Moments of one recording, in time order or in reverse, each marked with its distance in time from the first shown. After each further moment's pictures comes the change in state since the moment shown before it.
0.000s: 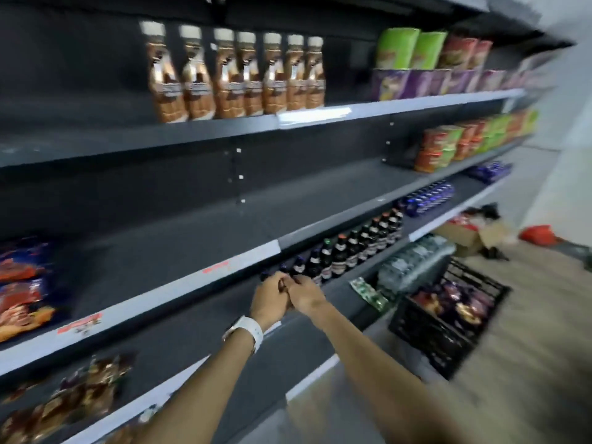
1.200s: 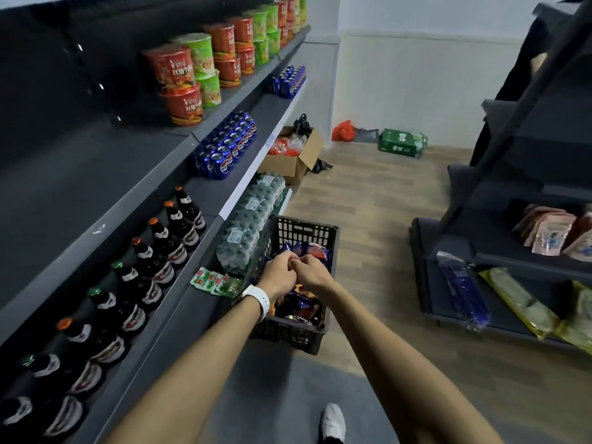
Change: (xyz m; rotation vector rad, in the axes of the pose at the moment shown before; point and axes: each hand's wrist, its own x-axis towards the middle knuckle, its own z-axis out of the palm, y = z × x) left_hand 0.312 0.260 0.578 0.146 -0.731 0.232; right_hand 0.224 0.351 -0.505 0.245 0.461 0.440
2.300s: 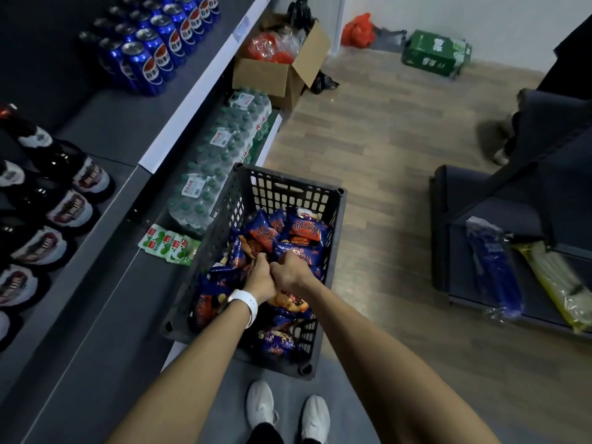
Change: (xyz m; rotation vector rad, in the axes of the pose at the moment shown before) left_hand 0.288 -0.176 0.179 -0.431 -0.081 -0.627; right_hand 0.325 0.162 0.046 -0.153 -0.173 0.240
